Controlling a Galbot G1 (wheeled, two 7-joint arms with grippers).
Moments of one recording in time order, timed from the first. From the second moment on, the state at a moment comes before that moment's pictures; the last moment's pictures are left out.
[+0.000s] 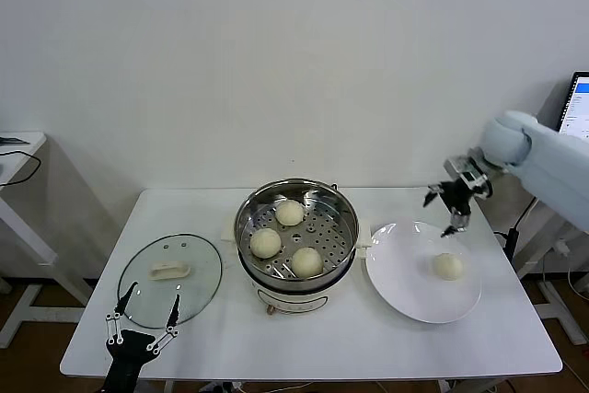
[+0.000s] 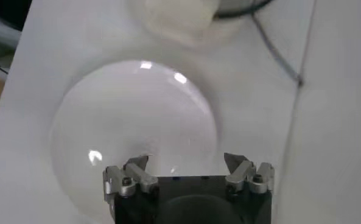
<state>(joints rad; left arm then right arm) 1.82 -1.35 -0.71 -2.00 0.20 -0.42 -0.02 0.33 0.66 -1.07 1.09 0.09 0.01 -1.24</state>
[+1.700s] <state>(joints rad) 1.81 -1.35 -0.70 -2.00 0.21 -0.41 -0.02 0.20 0.69 -0.99 1.03 0.02 -0.05 -1.19</state>
